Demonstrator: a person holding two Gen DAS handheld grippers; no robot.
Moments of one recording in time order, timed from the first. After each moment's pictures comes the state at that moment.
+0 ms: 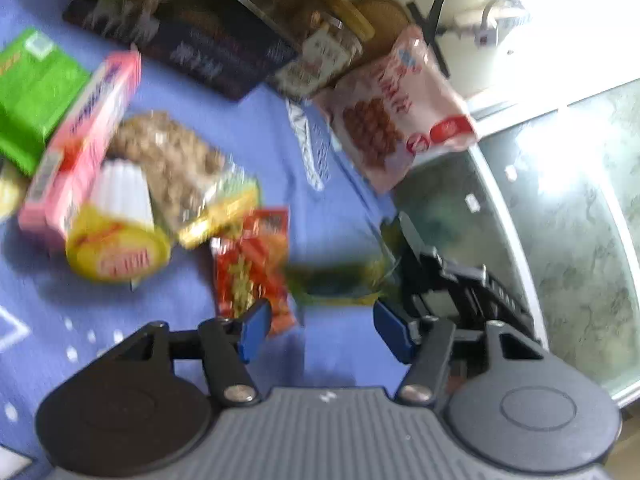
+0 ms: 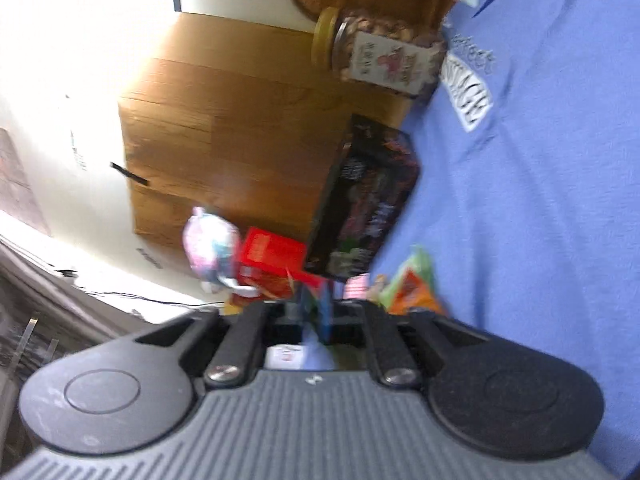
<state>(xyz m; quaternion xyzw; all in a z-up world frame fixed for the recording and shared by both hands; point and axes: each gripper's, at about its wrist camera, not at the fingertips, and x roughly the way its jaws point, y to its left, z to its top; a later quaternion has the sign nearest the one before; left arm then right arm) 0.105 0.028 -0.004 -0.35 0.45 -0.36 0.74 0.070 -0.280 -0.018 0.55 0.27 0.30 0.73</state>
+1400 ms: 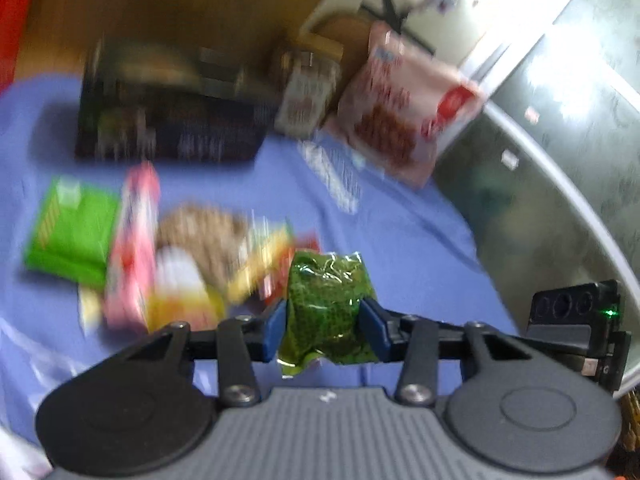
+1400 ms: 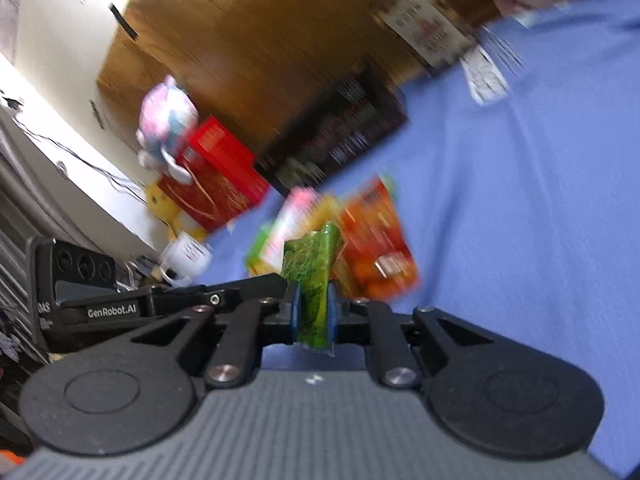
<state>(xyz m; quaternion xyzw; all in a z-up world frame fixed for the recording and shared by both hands) 0.083 0.024 0.051 -0.16 0.40 -0.31 0.85 0.043 -0.233 0.004 0.31 0.31 0.30 0.85</state>
